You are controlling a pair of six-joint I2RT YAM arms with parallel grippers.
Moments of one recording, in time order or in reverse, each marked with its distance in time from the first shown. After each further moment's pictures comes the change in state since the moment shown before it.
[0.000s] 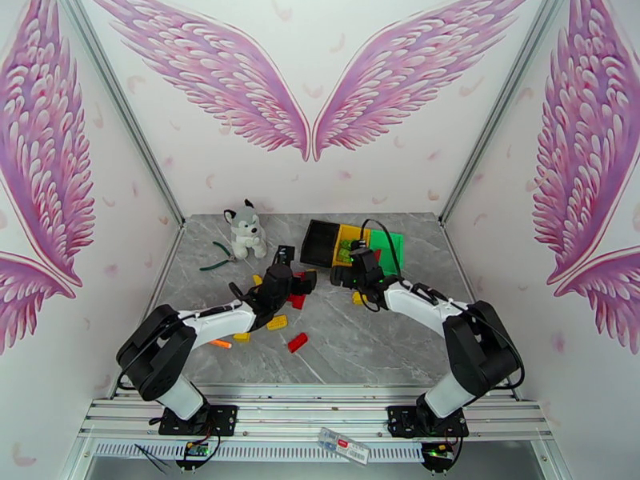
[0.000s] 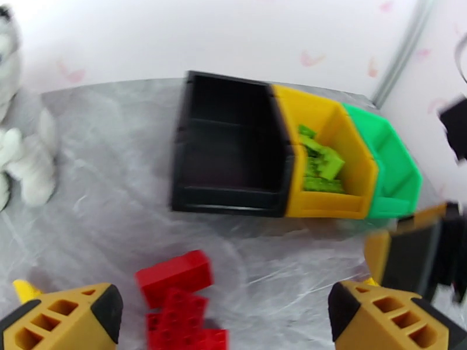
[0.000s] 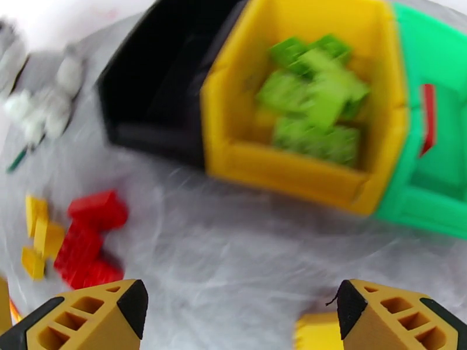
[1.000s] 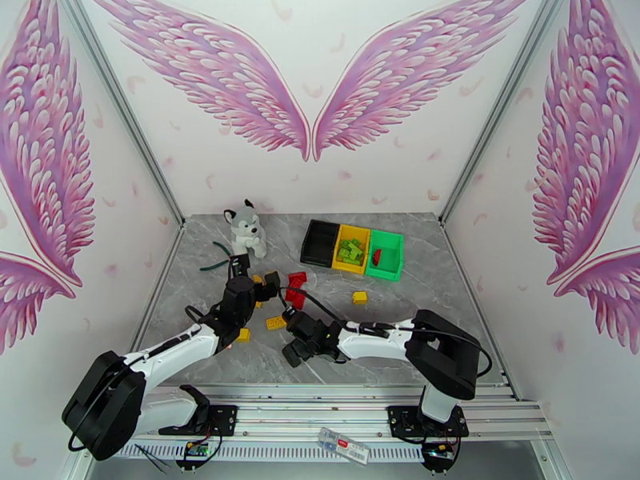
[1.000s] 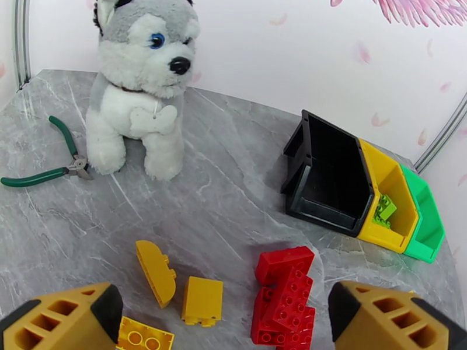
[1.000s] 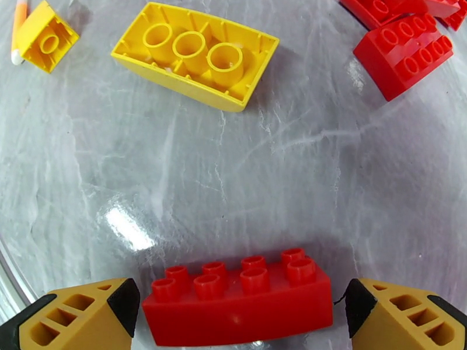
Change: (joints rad) left arm 0.127 -0.340 -0.251 -0.045 -0.068 -0.085; right arm 0.542 0.166 0.000 -0.122 0.056 -0.094
